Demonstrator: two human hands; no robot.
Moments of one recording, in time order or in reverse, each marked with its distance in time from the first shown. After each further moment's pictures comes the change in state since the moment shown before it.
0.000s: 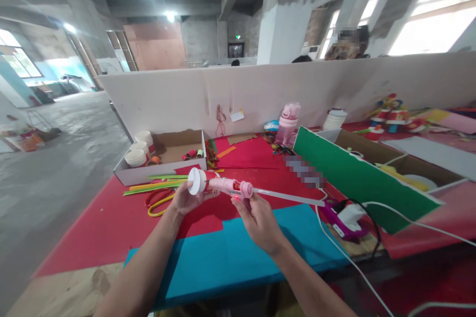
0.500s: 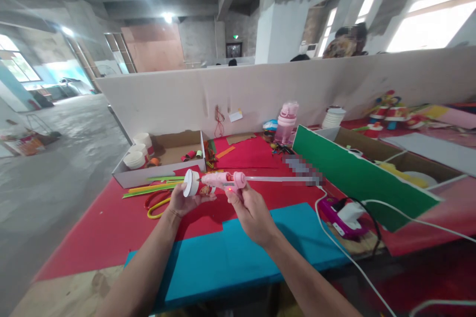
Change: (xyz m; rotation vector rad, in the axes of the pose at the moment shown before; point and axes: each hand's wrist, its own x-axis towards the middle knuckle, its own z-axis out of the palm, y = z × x) left_hand -0.004 0.002 -0.011 0.018 0.004 0.005; right_hand 0.016 -0.014 0.002 -0.002 -0.016 0.016
